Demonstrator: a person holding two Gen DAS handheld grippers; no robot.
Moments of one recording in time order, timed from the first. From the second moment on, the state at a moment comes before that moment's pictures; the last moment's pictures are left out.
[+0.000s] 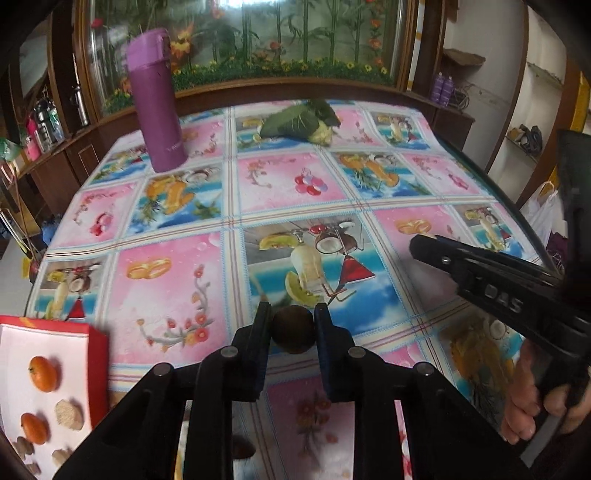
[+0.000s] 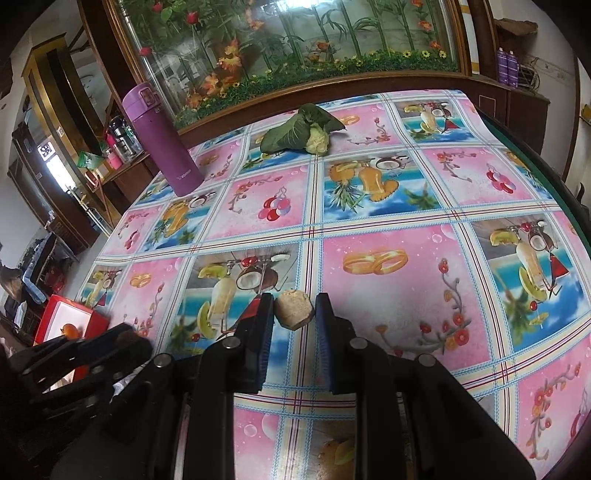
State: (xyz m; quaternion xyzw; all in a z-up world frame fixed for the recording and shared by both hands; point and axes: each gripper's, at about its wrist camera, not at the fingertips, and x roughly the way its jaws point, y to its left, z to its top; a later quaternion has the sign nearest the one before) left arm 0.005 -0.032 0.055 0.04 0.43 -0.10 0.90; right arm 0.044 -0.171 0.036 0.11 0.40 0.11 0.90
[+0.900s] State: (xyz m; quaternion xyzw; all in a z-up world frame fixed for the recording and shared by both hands) left arm -0.136 0.185 0.090 -0.06 0.37 0.09 0.92; right arm -0.027 -0.004 0.054 0.10 0.35 0.25 0.89
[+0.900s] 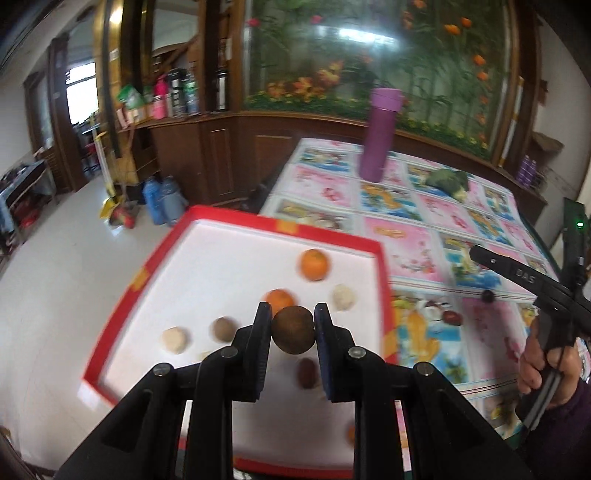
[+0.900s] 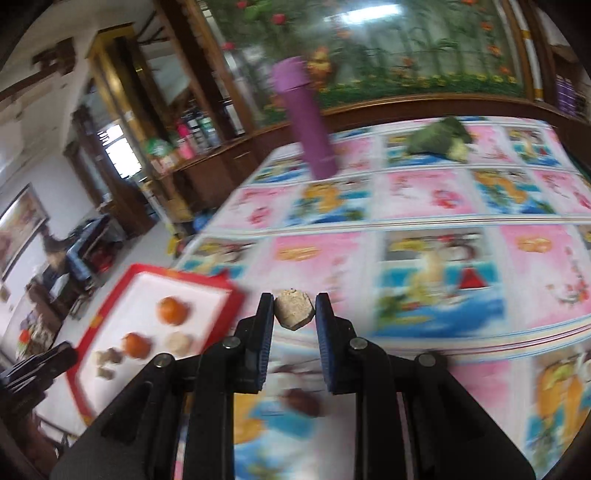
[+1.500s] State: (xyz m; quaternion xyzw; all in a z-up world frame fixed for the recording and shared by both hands) left arm -0.164 0.259 0.056 -0.09 0.38 0.14 0.91; right arm -0.130 0.144 0.037 -0.02 0.40 0.42 0.81
